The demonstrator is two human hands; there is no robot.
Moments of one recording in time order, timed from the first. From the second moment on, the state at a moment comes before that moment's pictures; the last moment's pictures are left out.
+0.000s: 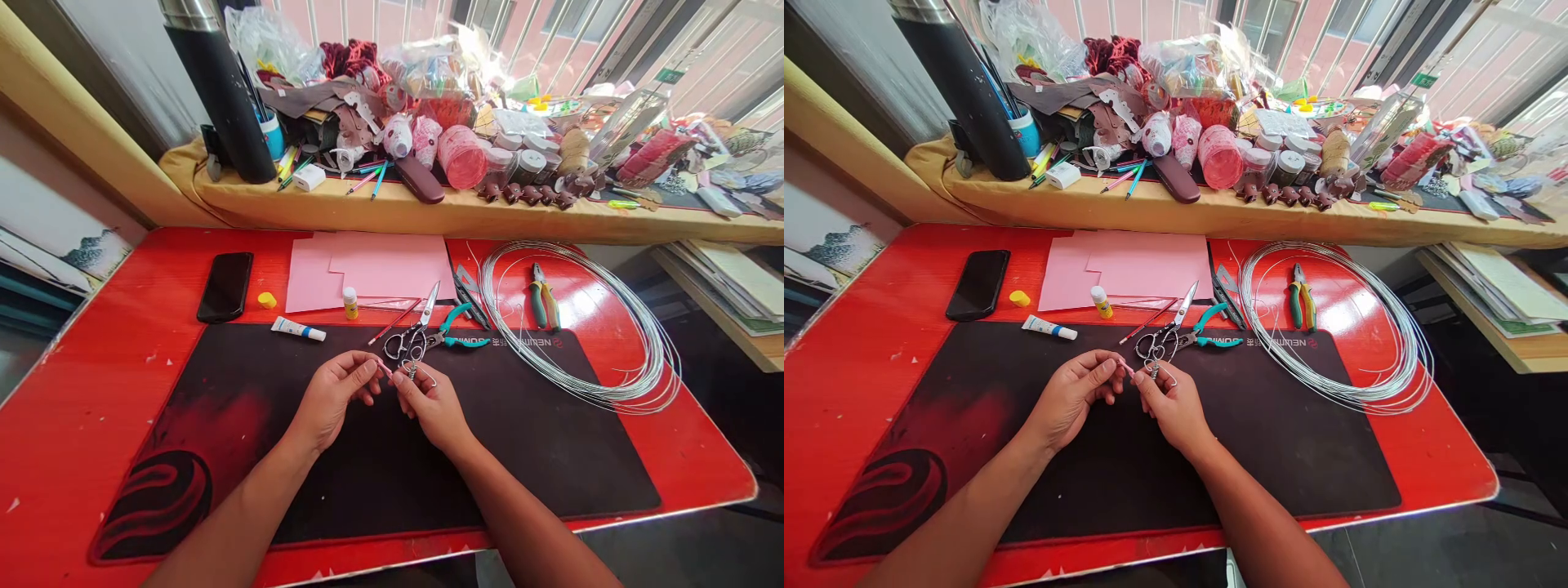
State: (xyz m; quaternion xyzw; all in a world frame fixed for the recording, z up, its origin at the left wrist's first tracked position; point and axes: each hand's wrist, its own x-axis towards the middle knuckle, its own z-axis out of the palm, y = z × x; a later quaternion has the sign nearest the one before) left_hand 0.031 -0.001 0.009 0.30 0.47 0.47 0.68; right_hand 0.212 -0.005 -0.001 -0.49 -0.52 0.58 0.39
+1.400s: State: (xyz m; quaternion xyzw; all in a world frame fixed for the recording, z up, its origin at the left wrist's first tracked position) left_hand 0.034 -0.001 0.001 0.39 0.51 0.49 0.59; right_hand 0.212 -0.008 -0.002 -0.50 -0.55 0.56 0.37
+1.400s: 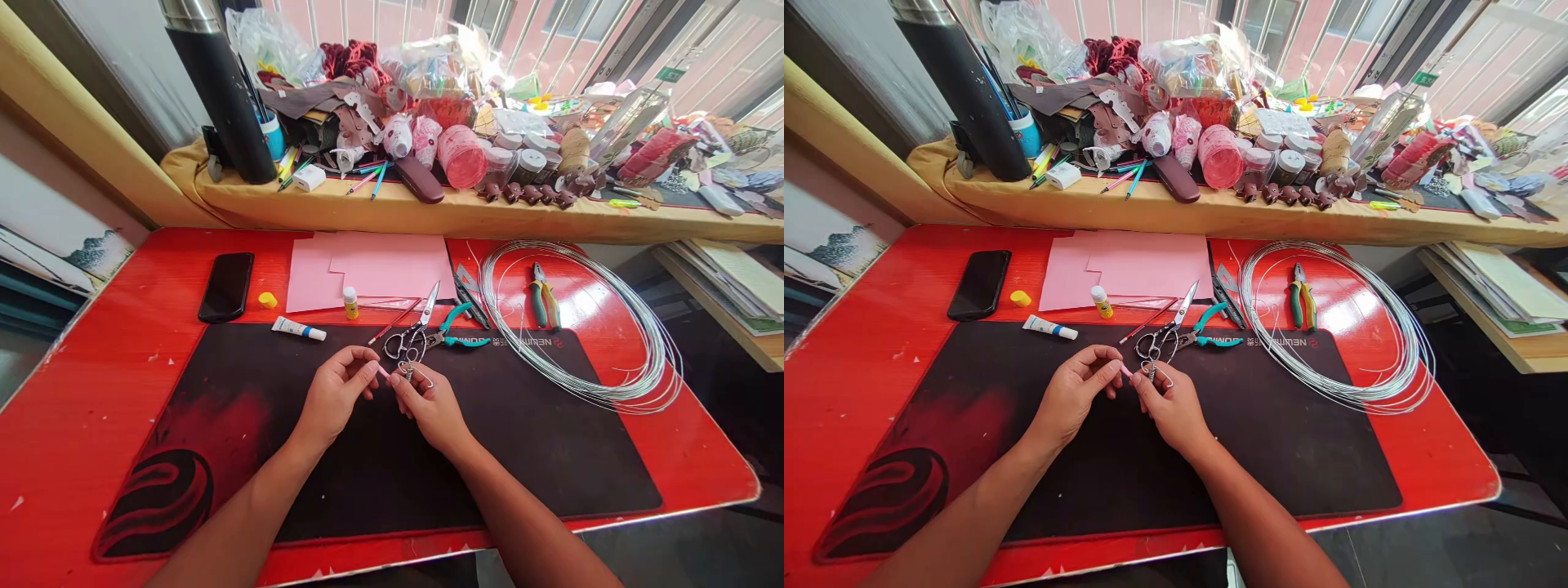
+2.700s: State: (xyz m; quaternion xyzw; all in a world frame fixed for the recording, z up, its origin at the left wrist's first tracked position) left_hand 0.041 0.000 0.005 0.38 0.48 0.44 0.66; right_hand 0.211 -0.006 -0.002 -0.48 -0.55 0.58 0.37
